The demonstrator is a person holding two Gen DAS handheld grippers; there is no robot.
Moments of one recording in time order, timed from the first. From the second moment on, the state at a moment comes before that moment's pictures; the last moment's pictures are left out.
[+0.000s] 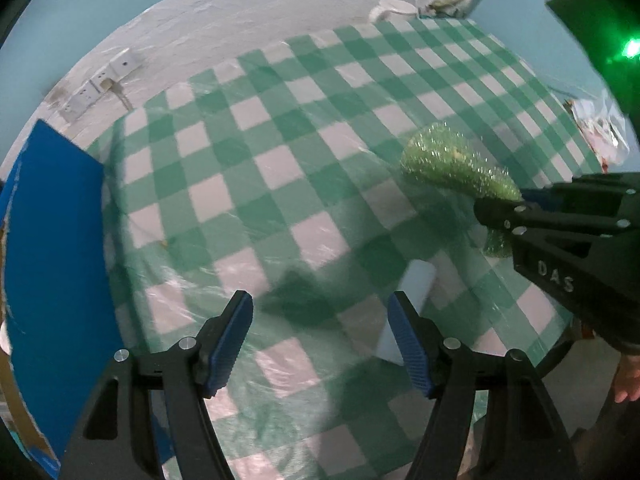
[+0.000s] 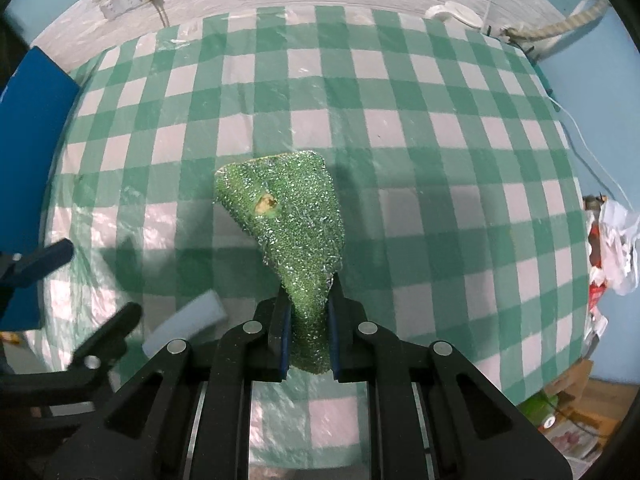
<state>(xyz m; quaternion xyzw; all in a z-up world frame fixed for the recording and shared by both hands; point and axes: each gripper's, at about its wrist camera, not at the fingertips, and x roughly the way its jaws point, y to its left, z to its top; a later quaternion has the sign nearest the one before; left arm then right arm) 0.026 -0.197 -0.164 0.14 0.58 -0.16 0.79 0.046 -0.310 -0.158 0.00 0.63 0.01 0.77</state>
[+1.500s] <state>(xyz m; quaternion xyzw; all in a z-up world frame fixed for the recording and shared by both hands) 0.013 -0.212 -0.190 0.10 0.60 -0.20 0.77 0.039 -0.325 -0.167 0.03 0.63 0.02 0.77</state>
